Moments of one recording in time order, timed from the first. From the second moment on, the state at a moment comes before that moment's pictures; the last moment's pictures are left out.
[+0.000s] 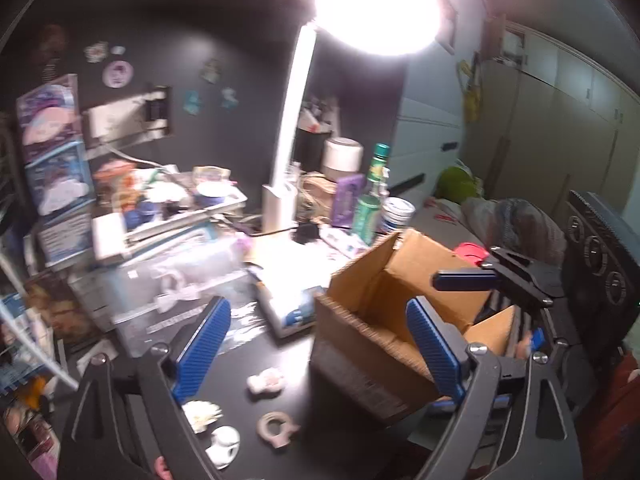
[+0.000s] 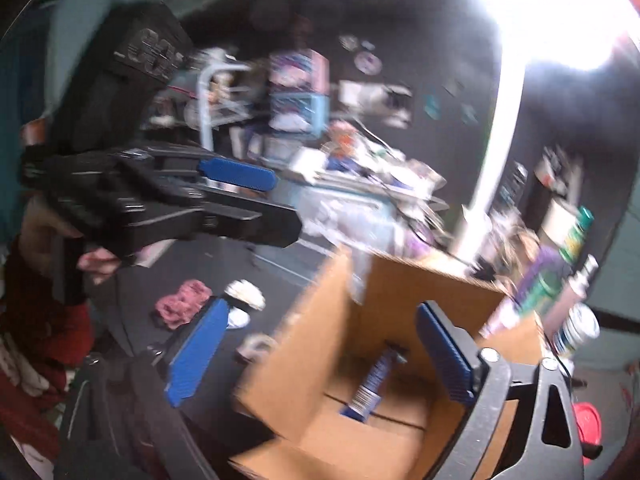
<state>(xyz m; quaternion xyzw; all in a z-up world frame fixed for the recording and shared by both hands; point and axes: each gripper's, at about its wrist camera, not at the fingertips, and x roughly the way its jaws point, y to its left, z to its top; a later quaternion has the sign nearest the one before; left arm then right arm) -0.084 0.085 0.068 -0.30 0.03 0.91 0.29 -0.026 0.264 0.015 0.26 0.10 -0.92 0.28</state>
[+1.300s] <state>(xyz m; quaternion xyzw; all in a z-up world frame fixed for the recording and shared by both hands) -0.012 -0.046 -0.084 -0.37 -0.03 0.91 0.18 -0.028 0.096 -0.162 0.35 0.16 -0.84 0.39</state>
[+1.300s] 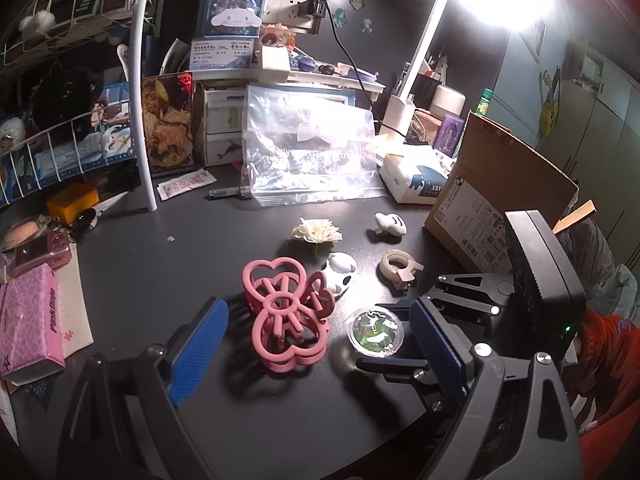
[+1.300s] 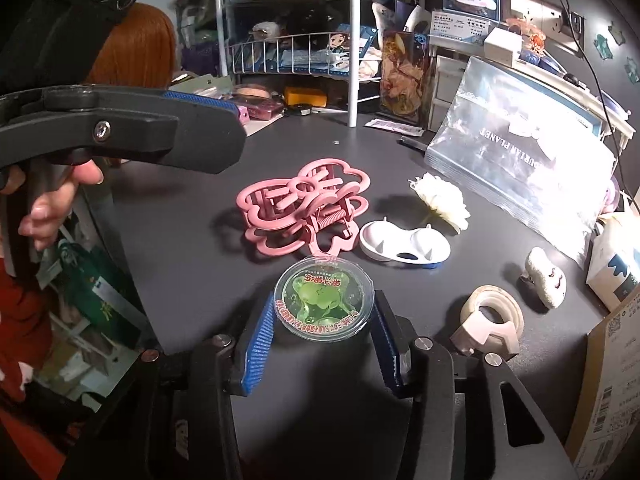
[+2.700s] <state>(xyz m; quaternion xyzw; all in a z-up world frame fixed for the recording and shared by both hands) -0.052 0.048 0.022 -0.38 -0.03 0.85 0.37 -0.003 0.146 -0.020 0.23 0.14 -0.89 0.36</state>
